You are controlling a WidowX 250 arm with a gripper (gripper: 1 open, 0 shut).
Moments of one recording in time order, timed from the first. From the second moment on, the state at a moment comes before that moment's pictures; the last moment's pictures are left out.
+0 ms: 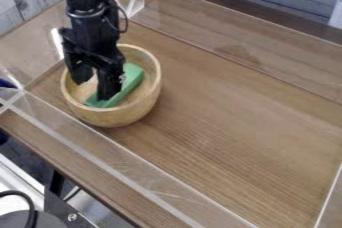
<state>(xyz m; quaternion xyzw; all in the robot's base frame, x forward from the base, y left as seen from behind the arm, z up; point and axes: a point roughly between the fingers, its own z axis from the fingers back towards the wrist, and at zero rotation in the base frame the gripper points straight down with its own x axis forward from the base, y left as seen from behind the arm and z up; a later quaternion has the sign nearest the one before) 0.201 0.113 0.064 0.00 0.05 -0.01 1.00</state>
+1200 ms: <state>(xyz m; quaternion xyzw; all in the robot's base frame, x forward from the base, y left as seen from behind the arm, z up) 0.207 0.115 0.101 -0.01 0.05 0.01 1.00</state>
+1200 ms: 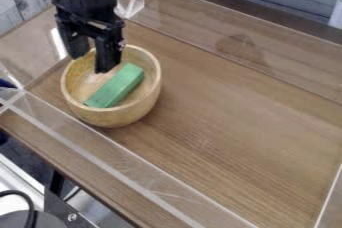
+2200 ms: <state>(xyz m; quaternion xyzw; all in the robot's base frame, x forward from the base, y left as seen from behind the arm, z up) 0.214 0.112 0.105 -0.04 0.04 0.04 1.00</state>
